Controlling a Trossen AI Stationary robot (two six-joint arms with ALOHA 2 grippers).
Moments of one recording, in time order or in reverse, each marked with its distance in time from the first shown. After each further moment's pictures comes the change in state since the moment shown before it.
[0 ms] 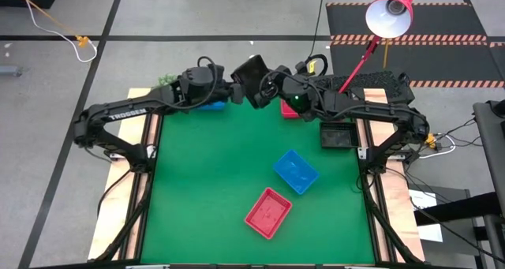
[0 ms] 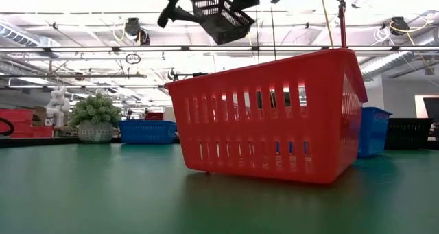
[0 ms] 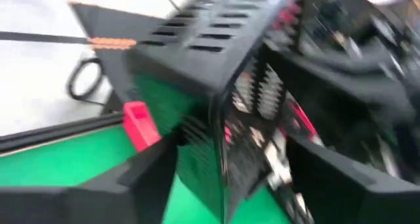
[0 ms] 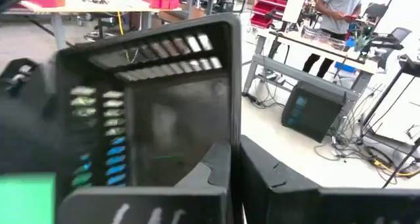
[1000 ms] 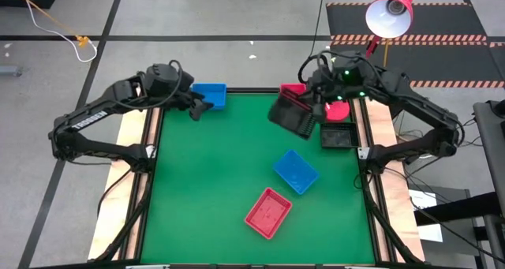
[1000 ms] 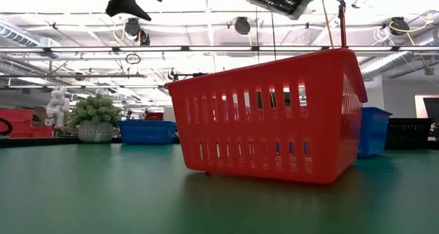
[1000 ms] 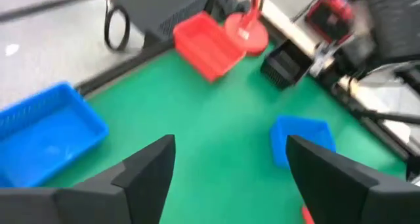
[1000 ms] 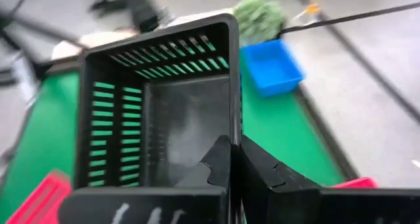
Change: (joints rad) left arm 0.118 -0.287 0.002 -0.610 0.230 0.293; right arm -0.265 -0.345 0.000 -0.645 -1.002 -0.071
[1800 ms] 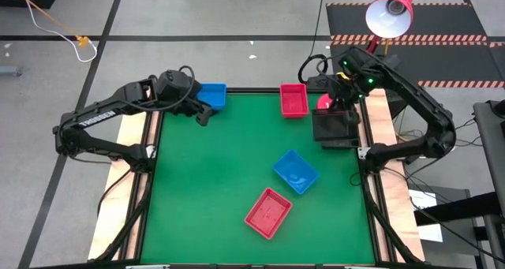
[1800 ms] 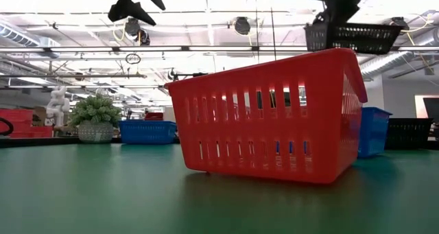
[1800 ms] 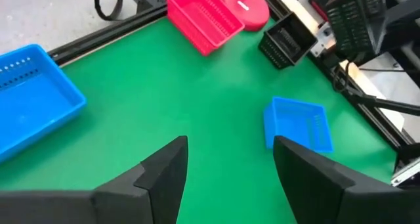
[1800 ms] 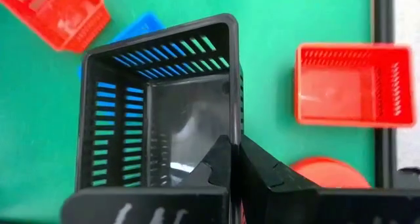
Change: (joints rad) left arm -0.065 0.062 -0.007 -0.021 0.000 -0.105; right arm -0.360 0.055 0.000 -0.650 -0.174 -0.748
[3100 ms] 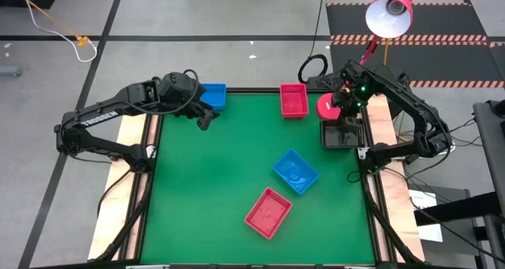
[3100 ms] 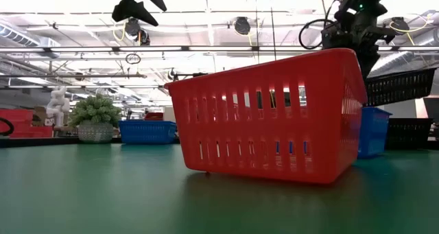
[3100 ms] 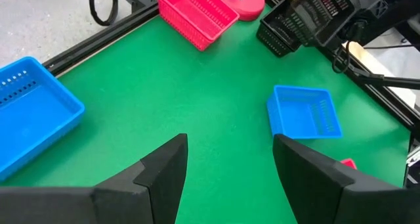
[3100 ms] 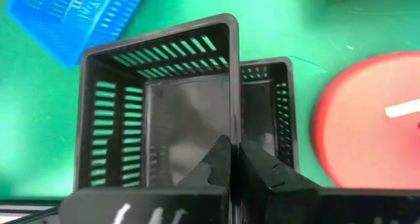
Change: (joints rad) left arm -0.025 0.014 0.000 0.004 -0.008 0.089; right arm -0.253 0.023 -0.404 0.099 0.052 -0.112
